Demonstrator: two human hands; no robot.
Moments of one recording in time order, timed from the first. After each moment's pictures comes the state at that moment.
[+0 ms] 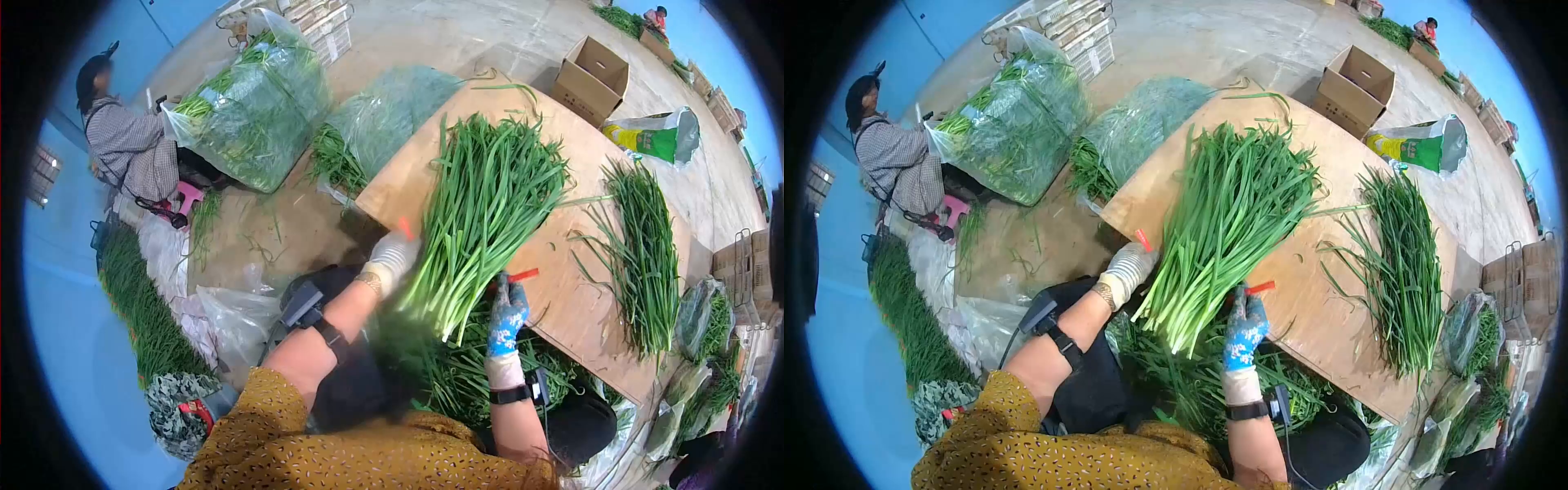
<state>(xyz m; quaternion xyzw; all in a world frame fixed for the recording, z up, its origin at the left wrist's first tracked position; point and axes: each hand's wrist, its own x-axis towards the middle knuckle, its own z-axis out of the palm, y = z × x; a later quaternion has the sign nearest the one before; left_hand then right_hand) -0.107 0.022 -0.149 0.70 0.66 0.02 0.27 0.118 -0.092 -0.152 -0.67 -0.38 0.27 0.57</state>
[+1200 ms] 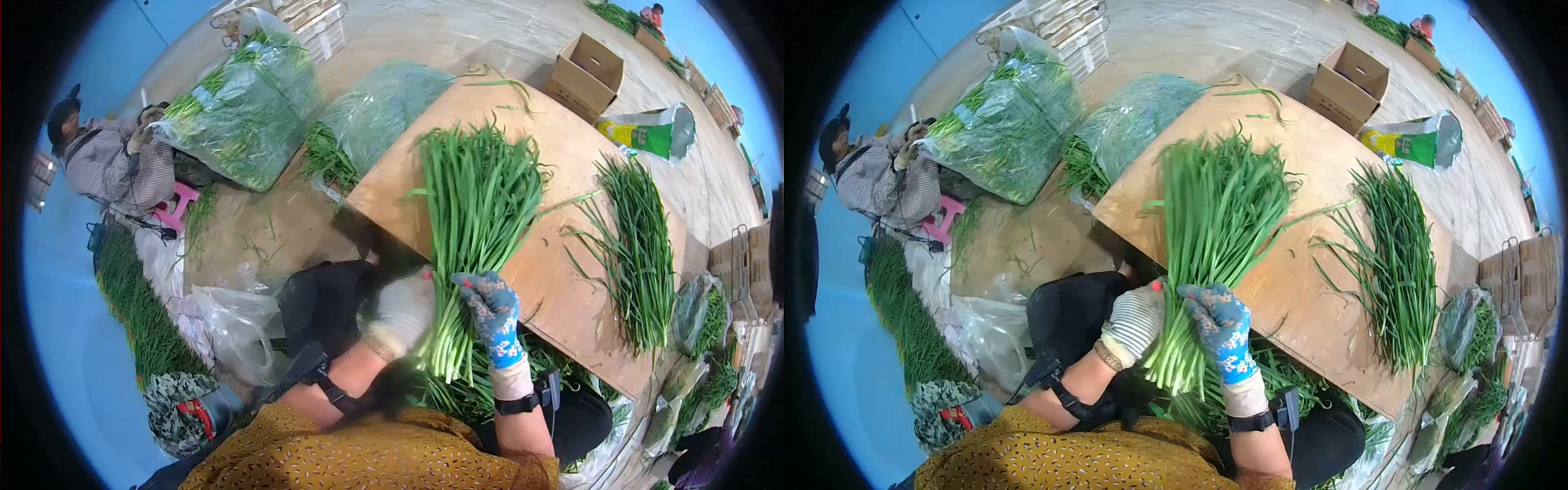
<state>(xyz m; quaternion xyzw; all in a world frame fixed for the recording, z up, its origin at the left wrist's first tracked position) -0.048 -0.088 -0.051 0.73 0.63 0.19 0.19 0.112 -0.099 -0.026 -0.52 -0.63 0.35 0.46</state>
